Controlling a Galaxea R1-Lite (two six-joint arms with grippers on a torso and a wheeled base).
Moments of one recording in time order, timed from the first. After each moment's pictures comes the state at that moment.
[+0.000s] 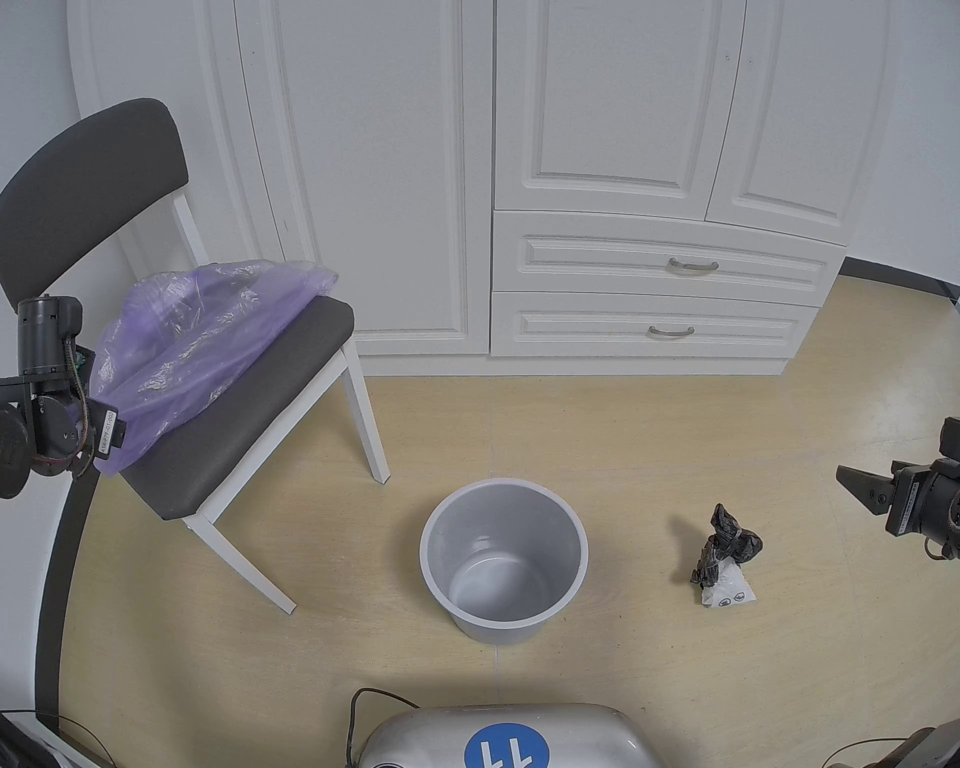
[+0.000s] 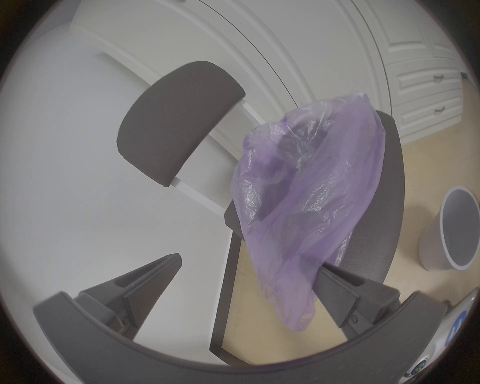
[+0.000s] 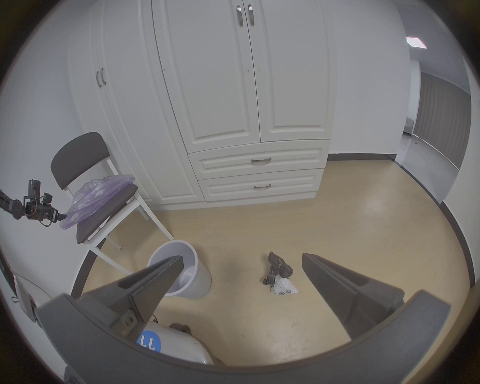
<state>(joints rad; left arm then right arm) 0.07 1.58 -0.88 -0.27 0.59 0.39 0.03 1.12 -0.47 -0.33 0.04 0.09</state>
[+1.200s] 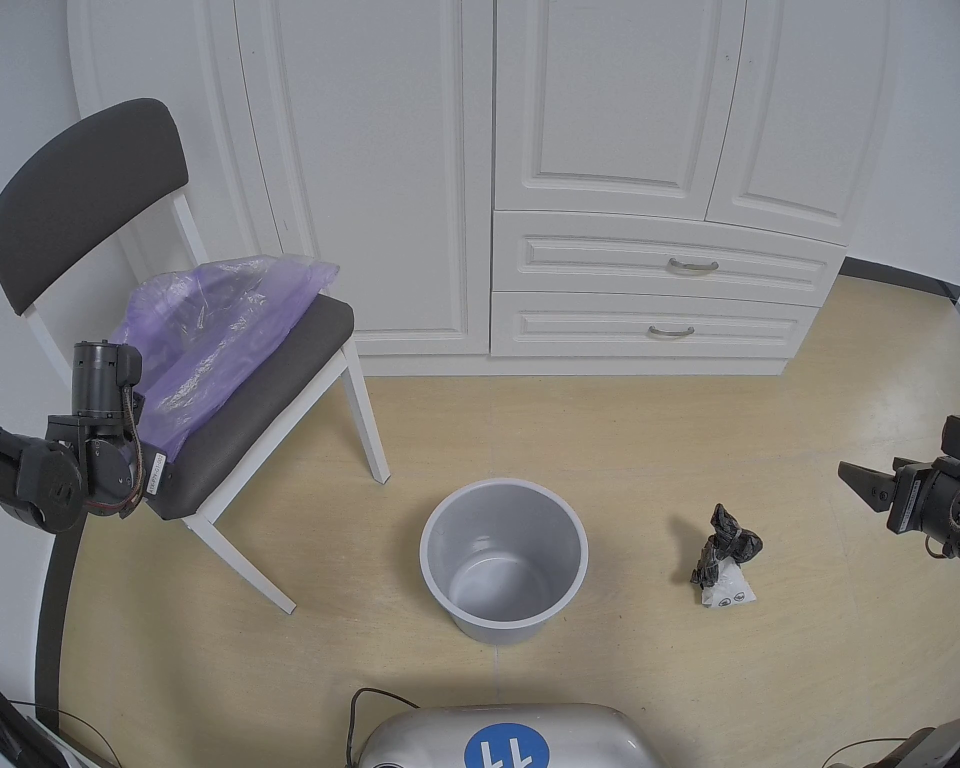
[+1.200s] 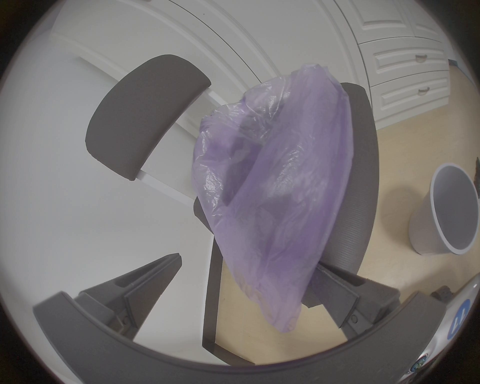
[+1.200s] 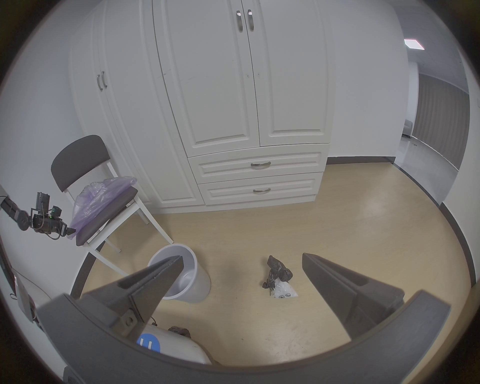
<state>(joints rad) -0.05 1.69 -0.78 -0.36 0.63 0.34 0.03 1.12 -0.46 -0.35 0.04 0.09</state>
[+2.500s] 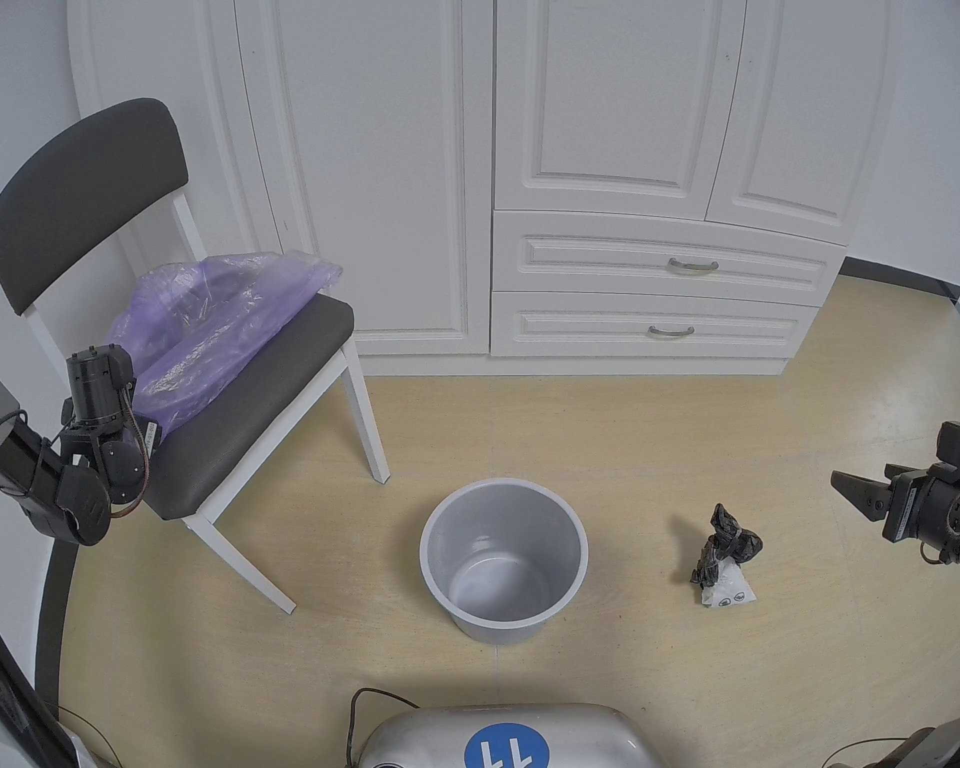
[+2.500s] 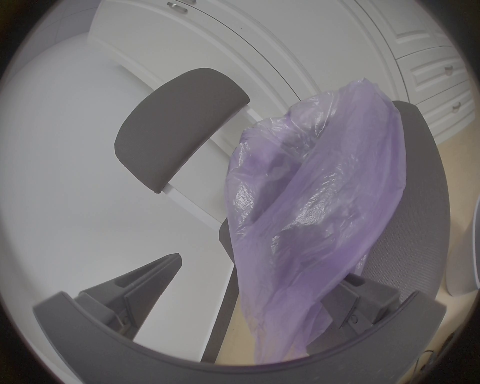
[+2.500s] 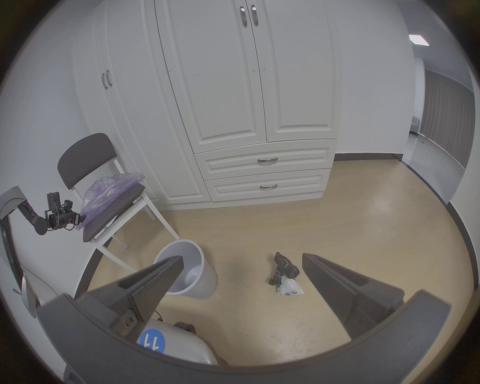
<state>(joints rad) 0.04 1.88 -0.75 -0.90 0.69 0.46 0.04 1.12 -0.45 -0.35 0.09 0.09</state>
